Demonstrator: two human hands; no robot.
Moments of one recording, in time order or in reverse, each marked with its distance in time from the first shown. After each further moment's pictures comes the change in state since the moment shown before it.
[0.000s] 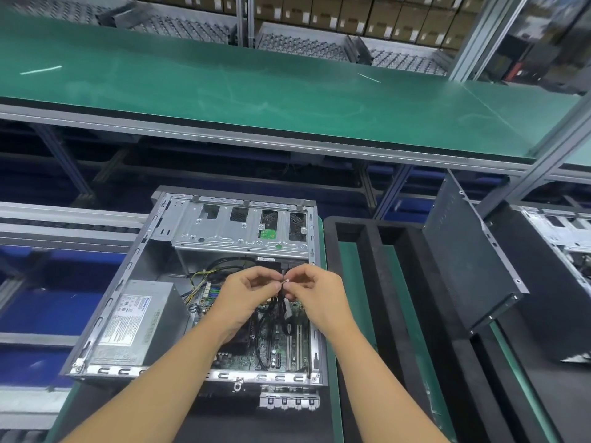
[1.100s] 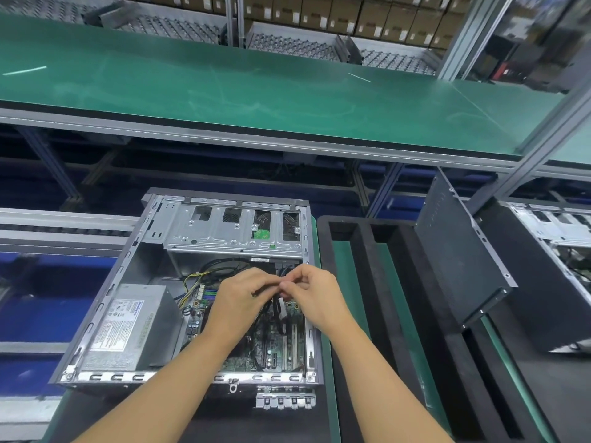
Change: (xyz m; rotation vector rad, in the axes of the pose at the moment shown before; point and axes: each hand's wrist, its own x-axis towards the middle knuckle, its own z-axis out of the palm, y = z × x) left_hand -0.006 0.004 0.008 0.702 0.090 0.626; right_hand -0.001 -0.001 -0.007 -0.126 -0.042 0.021
